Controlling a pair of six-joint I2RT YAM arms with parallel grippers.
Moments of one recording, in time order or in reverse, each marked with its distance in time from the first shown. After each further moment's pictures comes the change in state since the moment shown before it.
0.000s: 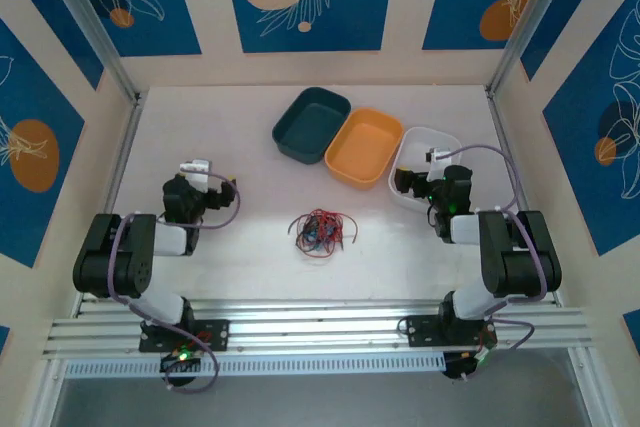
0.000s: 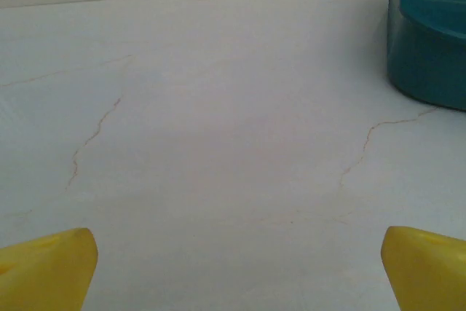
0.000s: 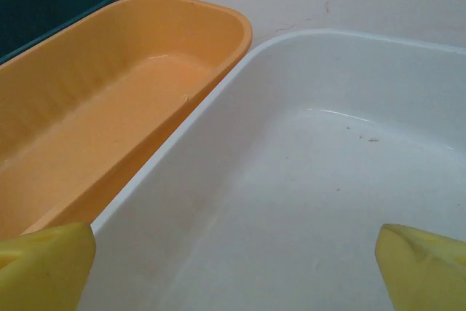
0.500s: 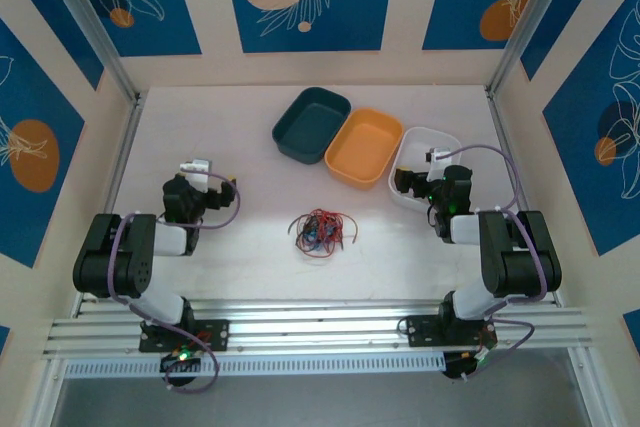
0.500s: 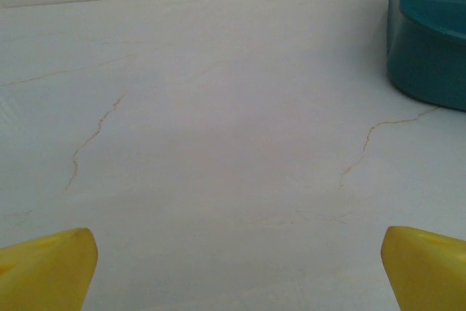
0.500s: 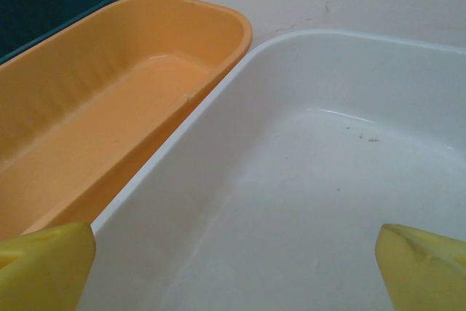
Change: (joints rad) left arm 0.000 0.000 0.000 0.000 0.000 0.000; right arm 0.000 0.000 0.000 0.000 0.000 0.000
